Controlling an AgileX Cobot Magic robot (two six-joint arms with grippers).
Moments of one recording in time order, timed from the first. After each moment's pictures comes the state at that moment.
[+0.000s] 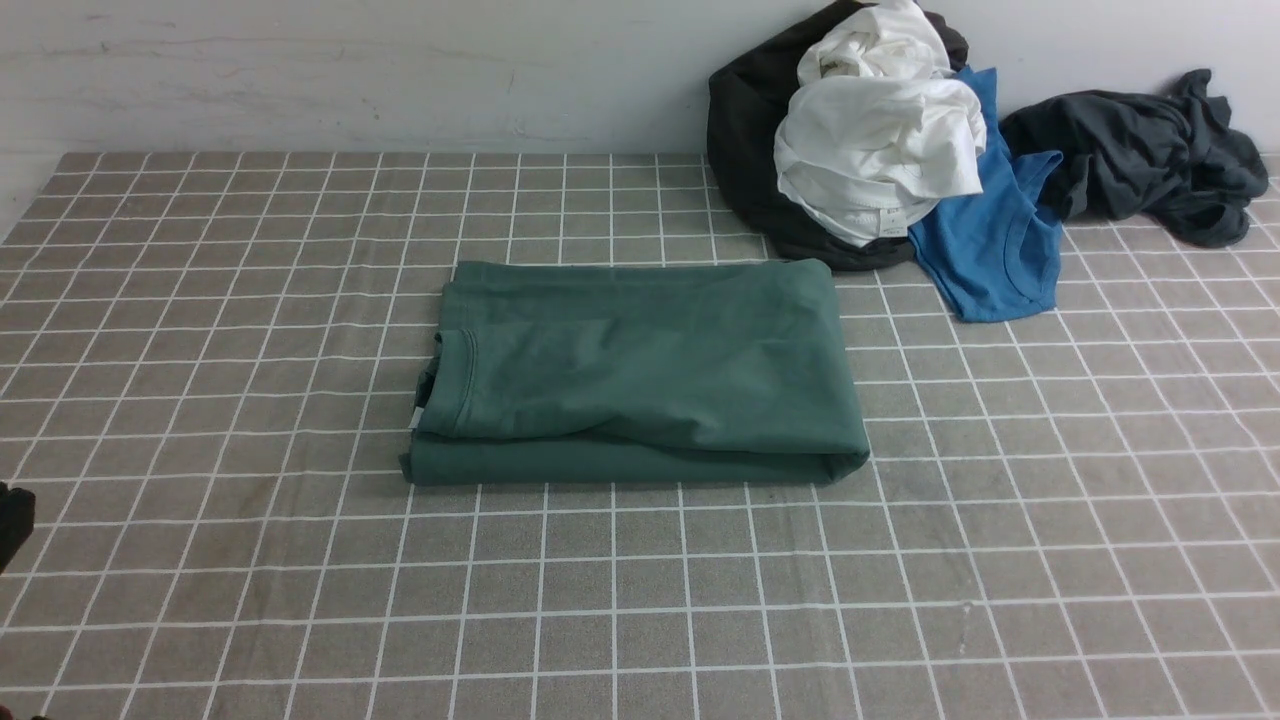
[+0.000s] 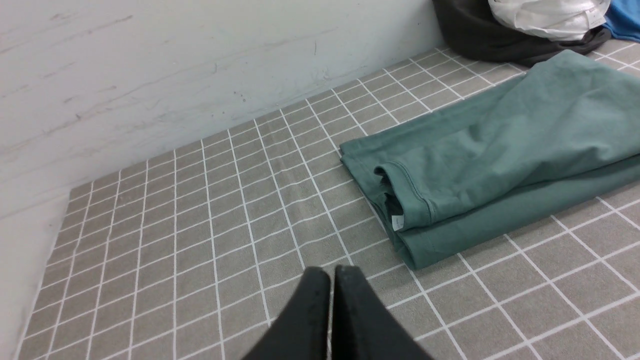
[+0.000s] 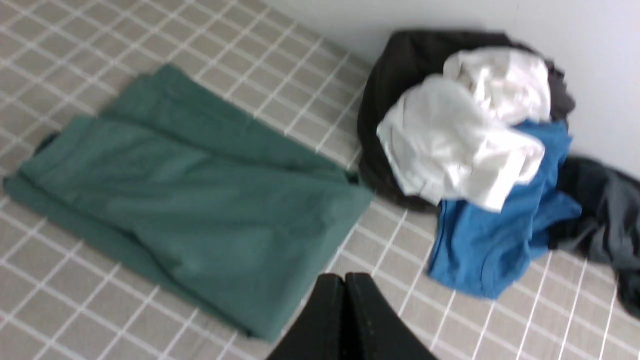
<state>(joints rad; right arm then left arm) 0.43 1.47 -1.84 -0.06 1.25 -0.22 -0.08 0.32 -0.40 -0.26 0.42 0.49</state>
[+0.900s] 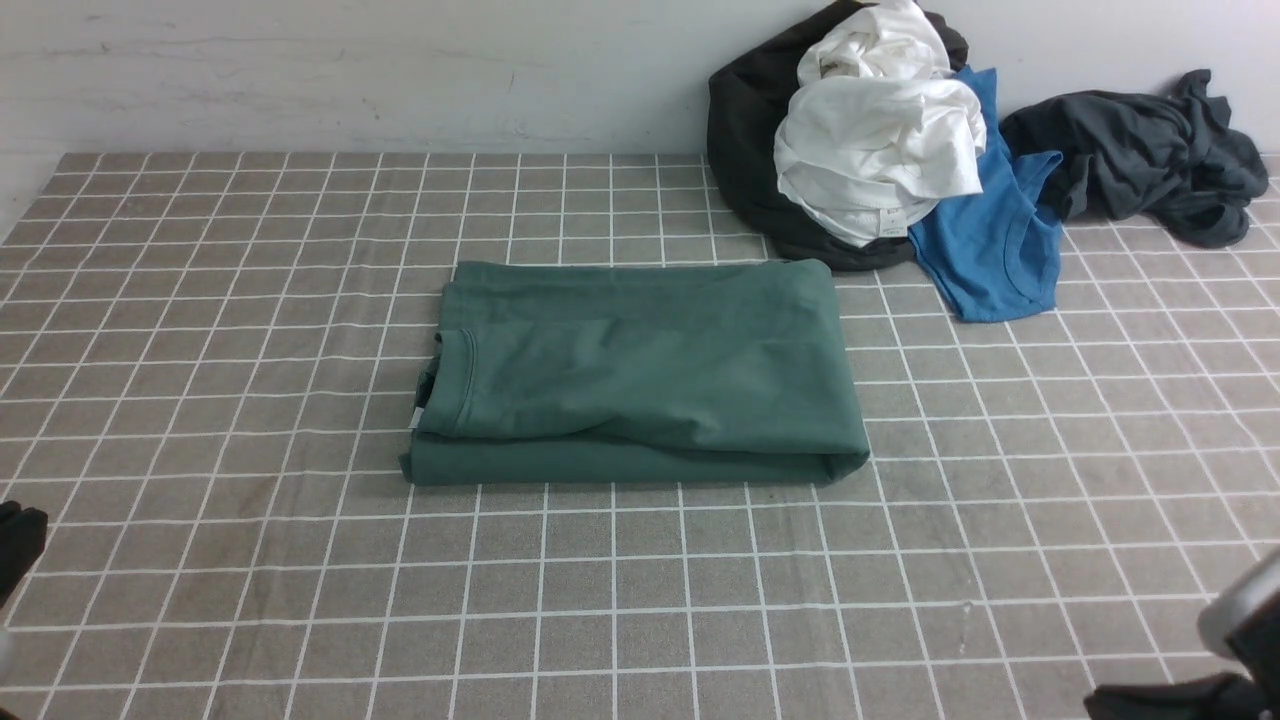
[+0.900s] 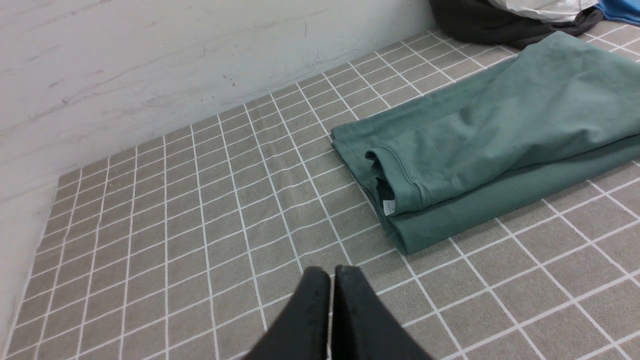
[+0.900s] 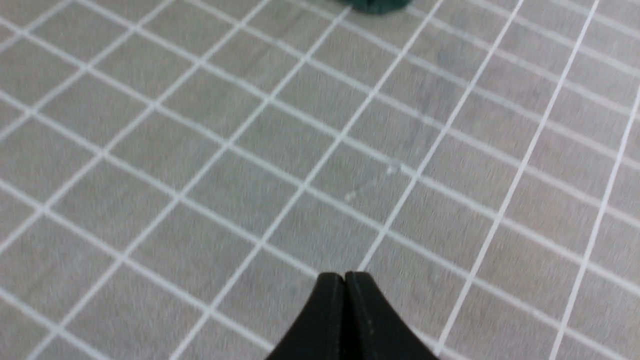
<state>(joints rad) 0.43 0.83 -0.23 0.03 0.34 -0.22 -0.08 0.32 -0.40 -0.26 0.45 0.49</state>
